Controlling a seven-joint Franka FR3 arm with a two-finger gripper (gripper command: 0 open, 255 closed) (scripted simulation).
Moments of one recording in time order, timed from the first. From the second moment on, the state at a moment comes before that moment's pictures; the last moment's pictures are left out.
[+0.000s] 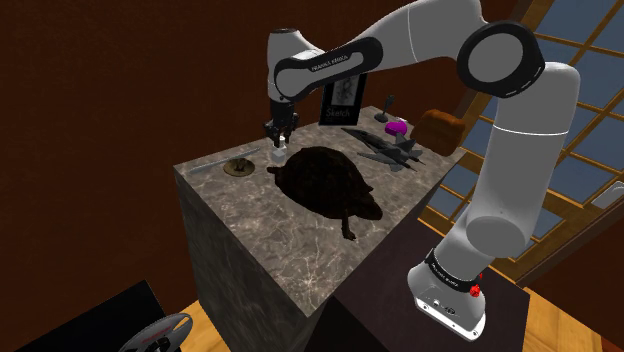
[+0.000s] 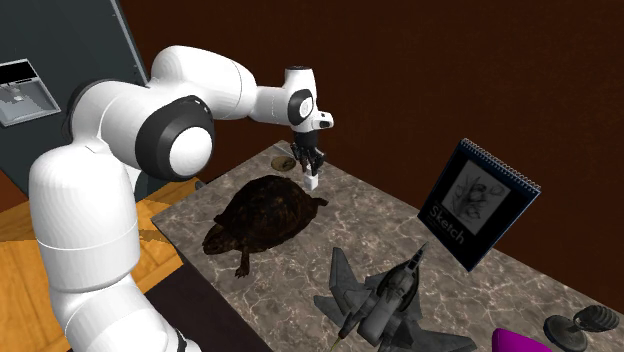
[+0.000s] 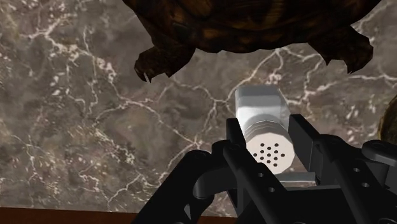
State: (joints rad) arm 0.03 0.33 0.16 -1.80 -0.19 2.09 0.29
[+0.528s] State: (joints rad) arm 0.03 0.29 0.17 -1.75 -0.18 2.01 0.28
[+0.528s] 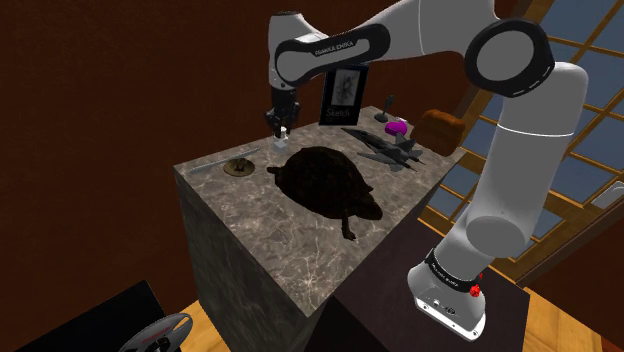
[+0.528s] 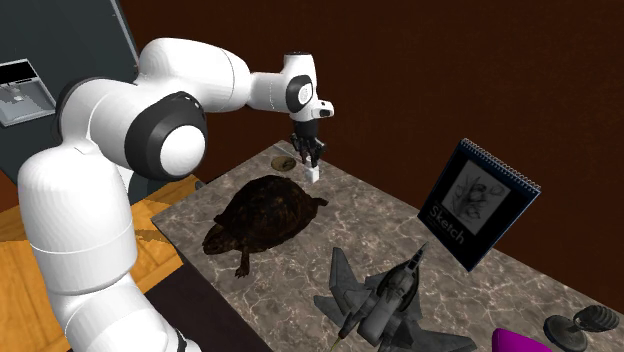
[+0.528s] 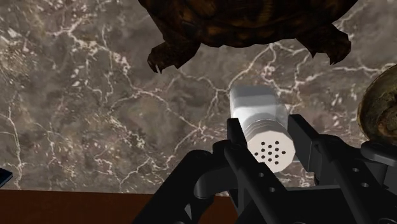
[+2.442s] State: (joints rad) arm -0.02 0.21 0.14 -1.53 -0.15 1.72 0.14
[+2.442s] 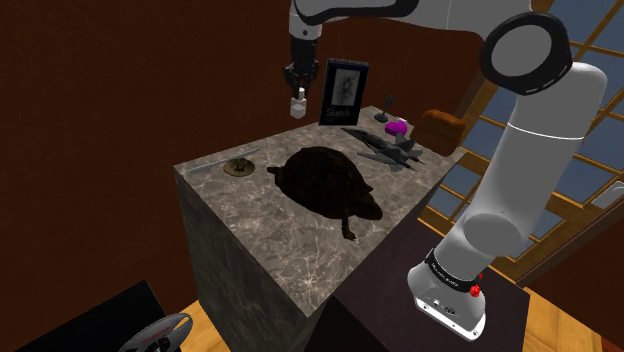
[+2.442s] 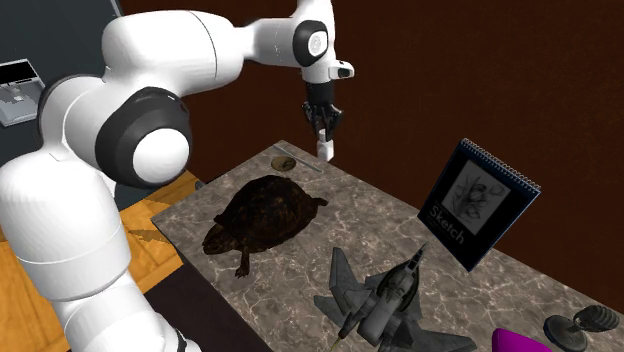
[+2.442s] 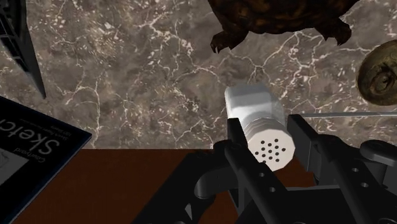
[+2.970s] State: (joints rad) arm -0.13 0.19 0.07 -1.58 -0.13 1.77 -0.03
